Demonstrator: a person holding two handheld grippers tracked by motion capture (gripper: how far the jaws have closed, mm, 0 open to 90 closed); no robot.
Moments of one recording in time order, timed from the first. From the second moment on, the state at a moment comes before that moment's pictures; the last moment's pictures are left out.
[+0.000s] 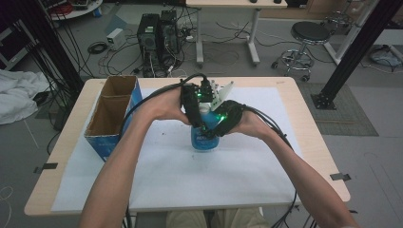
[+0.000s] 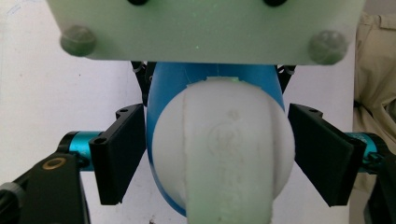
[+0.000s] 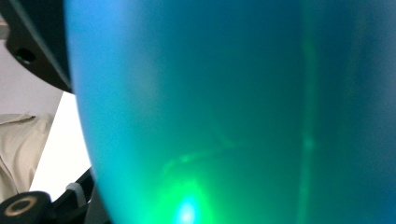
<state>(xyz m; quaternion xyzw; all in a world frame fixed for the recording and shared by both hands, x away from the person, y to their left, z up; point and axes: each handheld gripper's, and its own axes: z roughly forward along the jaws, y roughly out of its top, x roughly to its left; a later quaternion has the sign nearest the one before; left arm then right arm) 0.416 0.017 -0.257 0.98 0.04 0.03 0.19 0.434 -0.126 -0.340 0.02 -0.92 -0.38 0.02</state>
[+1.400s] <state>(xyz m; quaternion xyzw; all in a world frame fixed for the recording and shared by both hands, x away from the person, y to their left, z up) 0.414 0.013 -0.264 0.98 0.05 0.04 0.17 0.432 -0.121 -0.345 0.01 -0.92 -0.38 0.03</state>
